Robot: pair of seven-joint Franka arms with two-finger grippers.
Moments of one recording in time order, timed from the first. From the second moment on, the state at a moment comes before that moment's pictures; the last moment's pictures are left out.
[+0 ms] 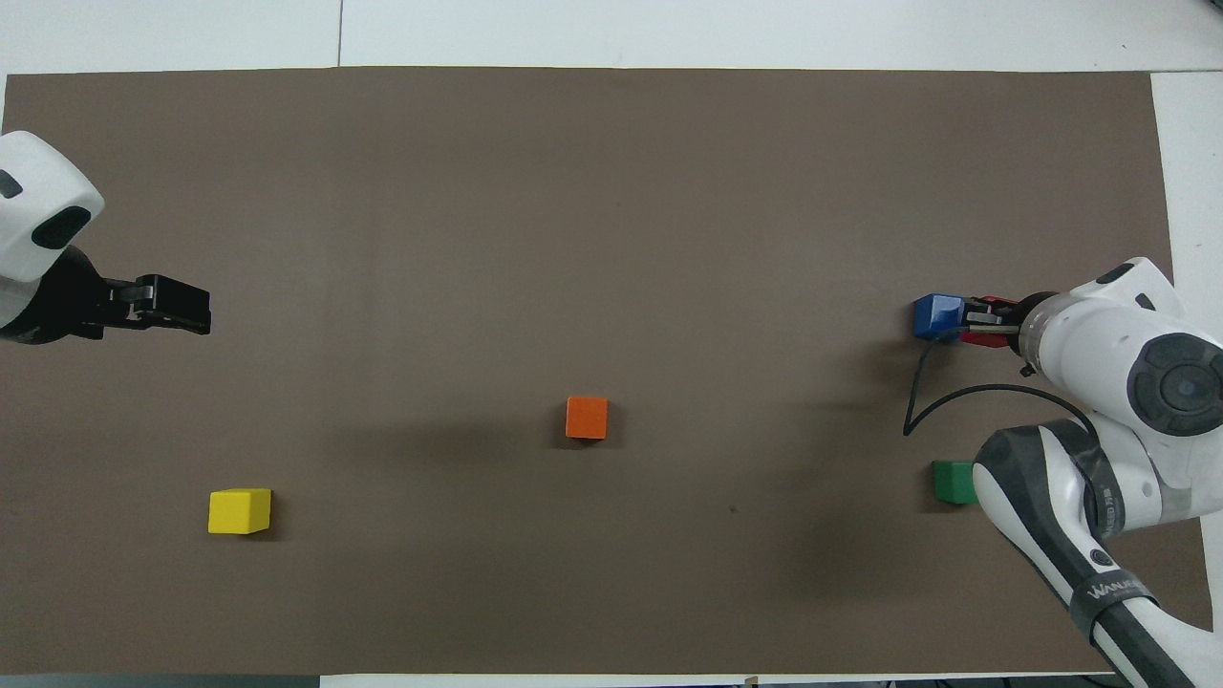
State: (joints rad) left arm -0.01 -0.05 -0.09 -1.70 0.02 1.63 -0.07; right arm -0.10 0.00 0.03 -2.35 -0.40 2.67 0.41
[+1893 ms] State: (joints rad) left arm -0.01 -0.04 -0.09 -1.69 0.02 1.65 -0.07; right arm -0.05 0.05 0.03 -2.28 -0.40 2.61 0.52
